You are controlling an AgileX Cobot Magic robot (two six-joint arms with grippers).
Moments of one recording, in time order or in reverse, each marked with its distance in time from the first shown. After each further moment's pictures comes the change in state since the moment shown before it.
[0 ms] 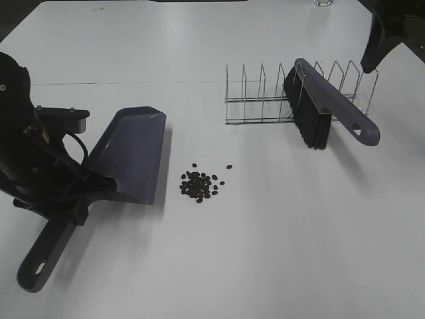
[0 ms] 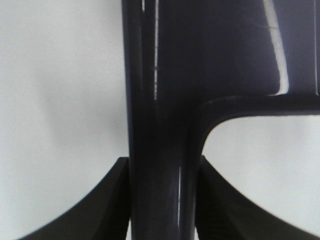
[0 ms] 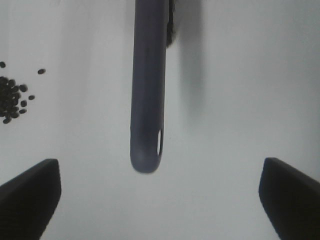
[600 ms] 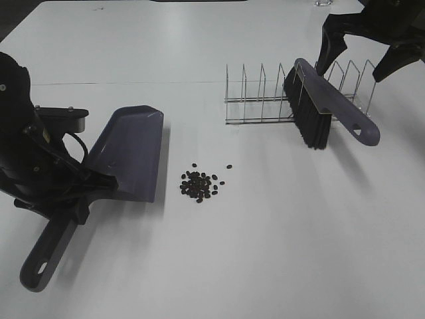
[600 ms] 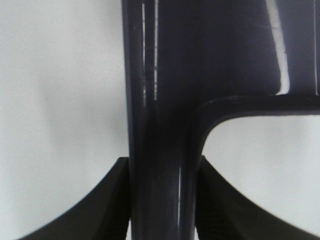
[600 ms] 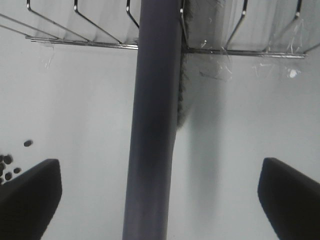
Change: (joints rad) left arm 0.000 0.000 0.000 -0.004 -0.005 -0.023; right arm 0.000 0.437 -0.404 0.062 0.003 -0.058
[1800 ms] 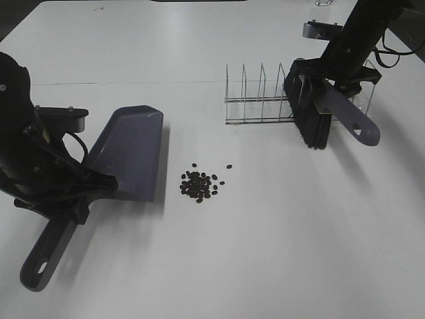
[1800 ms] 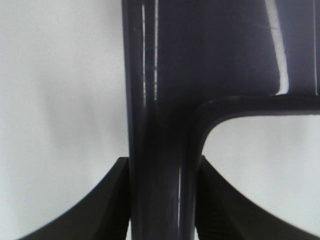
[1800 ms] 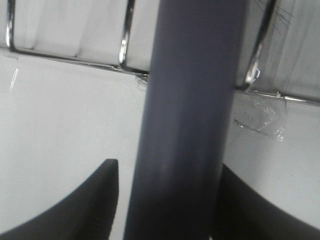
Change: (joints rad) left arm 0.000 0.000 0.000 0.002 -0.001 -0.003; right arm 0.043 0.293 -0.198 0.012 0.000 -0.045
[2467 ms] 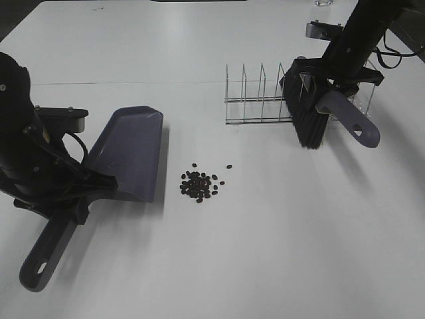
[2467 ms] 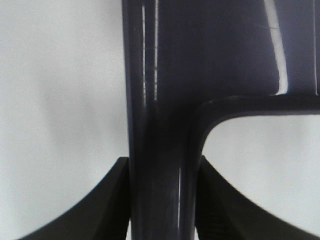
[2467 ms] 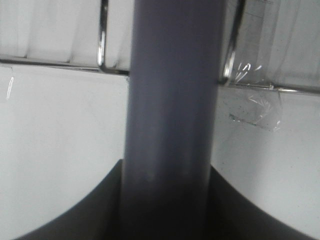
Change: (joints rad) left arm 0.000 0.000 0.000 0.001 0.002 0.000; right arm -0.001 -0.005 0.000 -0.004 0.001 0.070
